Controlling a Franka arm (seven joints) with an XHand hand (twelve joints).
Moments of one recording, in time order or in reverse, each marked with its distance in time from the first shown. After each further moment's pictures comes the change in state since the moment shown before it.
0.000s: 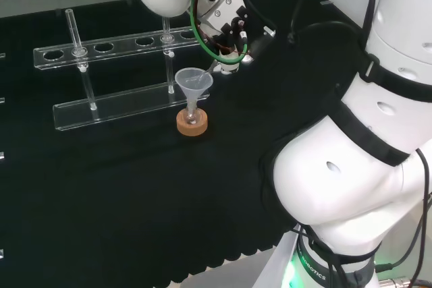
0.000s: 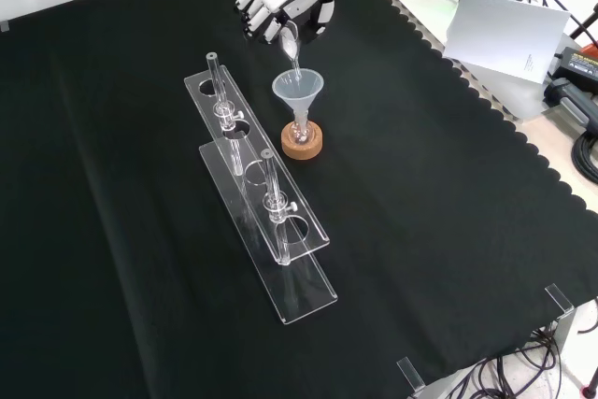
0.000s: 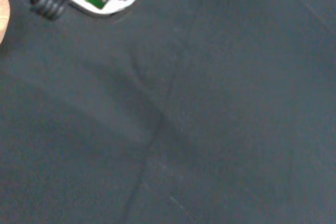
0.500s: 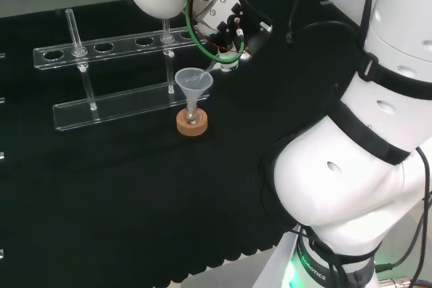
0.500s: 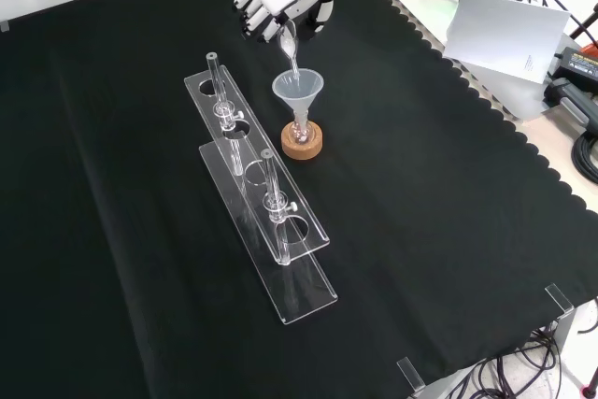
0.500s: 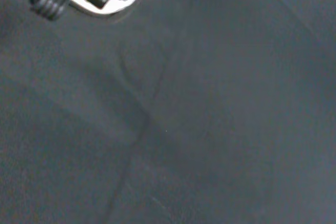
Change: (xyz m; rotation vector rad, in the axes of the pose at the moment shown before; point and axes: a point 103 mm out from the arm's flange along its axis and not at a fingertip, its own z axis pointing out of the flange) arm -0.001 0.001 -0.008 0.007 -0.054 0.005
